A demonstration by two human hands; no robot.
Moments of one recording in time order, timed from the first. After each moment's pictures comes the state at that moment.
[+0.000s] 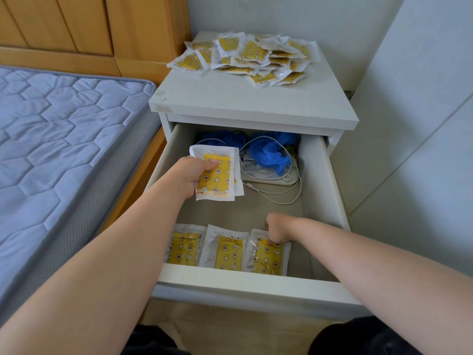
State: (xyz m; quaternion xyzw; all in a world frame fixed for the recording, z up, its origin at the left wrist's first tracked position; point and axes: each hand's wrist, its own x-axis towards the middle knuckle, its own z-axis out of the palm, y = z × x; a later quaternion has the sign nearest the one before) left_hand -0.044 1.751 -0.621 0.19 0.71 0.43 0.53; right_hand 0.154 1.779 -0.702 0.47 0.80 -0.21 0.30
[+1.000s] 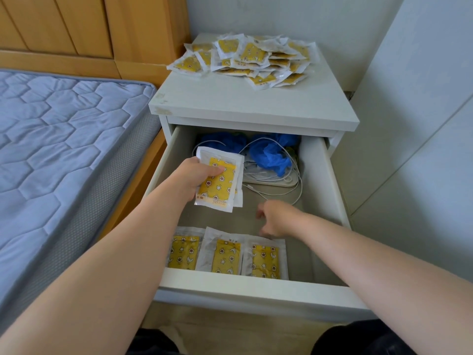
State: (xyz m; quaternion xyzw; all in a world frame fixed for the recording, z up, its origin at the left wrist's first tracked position) left_hand -0.044 1.750 -0.627 0.29 0.71 0.40 0.50; right_hand 0.155 1.783 -0.684 0.47 0.85 -0.22 0.14
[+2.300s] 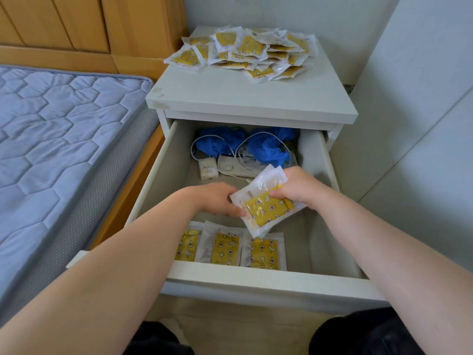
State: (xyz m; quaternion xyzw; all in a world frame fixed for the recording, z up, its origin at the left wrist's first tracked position) left_hand -0.015 1.742 -0.650 0.65 0.64 -0.02 0.41; right_hand 0.175 1.805 -0.642 0.54 0.74 -0.40 -0.06
